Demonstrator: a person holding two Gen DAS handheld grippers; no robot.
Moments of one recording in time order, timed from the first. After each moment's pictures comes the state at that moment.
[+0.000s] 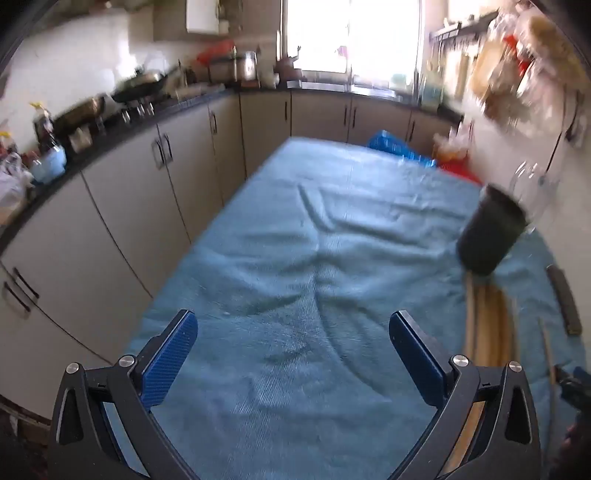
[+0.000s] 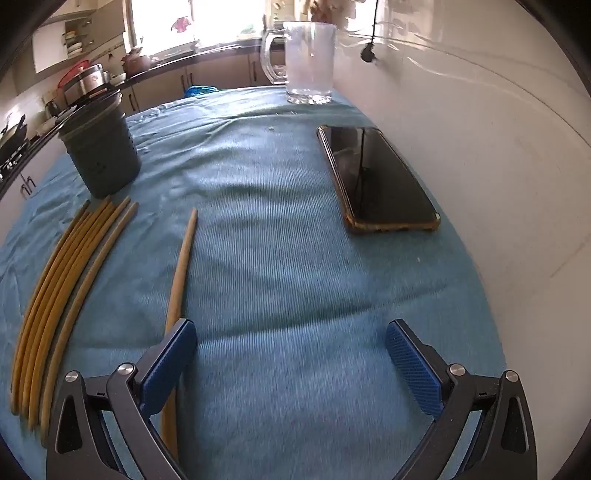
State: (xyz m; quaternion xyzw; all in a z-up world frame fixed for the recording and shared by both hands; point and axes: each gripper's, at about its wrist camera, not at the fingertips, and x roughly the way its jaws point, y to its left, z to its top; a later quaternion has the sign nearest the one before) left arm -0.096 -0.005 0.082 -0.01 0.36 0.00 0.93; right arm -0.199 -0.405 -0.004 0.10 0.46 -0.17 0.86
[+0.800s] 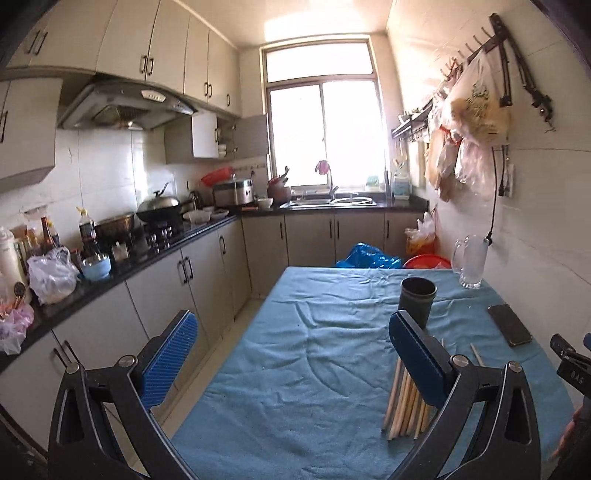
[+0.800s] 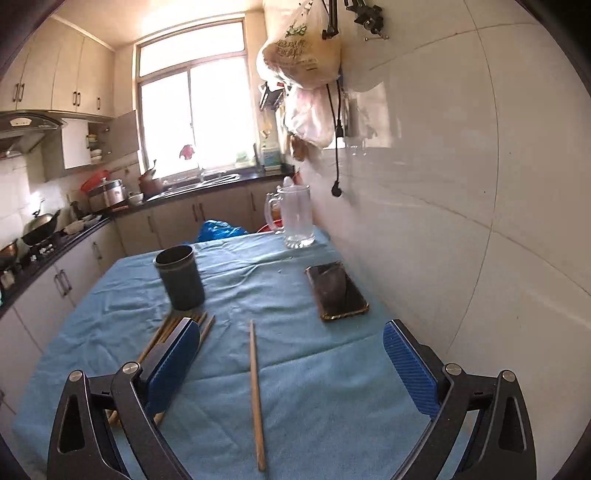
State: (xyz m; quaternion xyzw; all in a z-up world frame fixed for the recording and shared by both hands) left arm -0.289 -0.022 0.222 0.04 0.15 -0.02 0.99; right arm -0.341 -0.343 0.124 0.11 0.22 -0.20 0.95
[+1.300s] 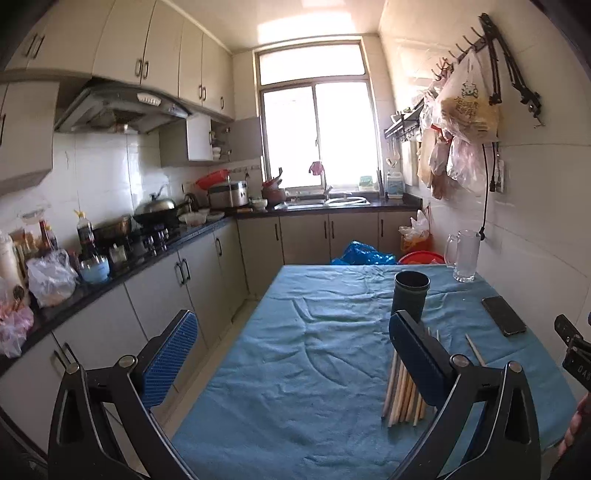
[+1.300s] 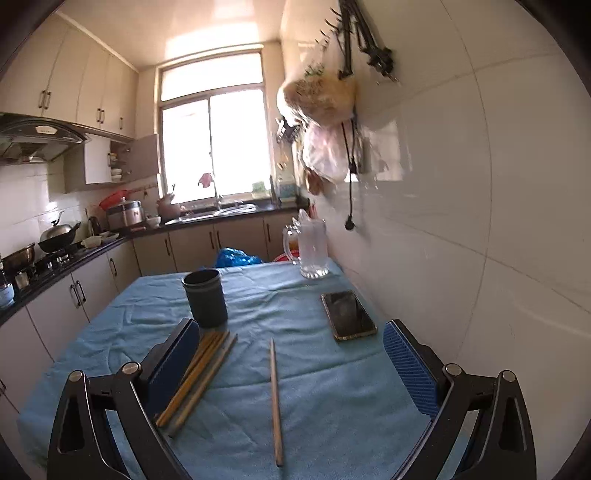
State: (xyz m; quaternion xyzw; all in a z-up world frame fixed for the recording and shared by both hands) left arm -0.299 -0.018 0.214 0.04 0.16 -0.03 0.99; right arm -0.371 -0.309 0.140 0.07 0.15 -0.18 0.97
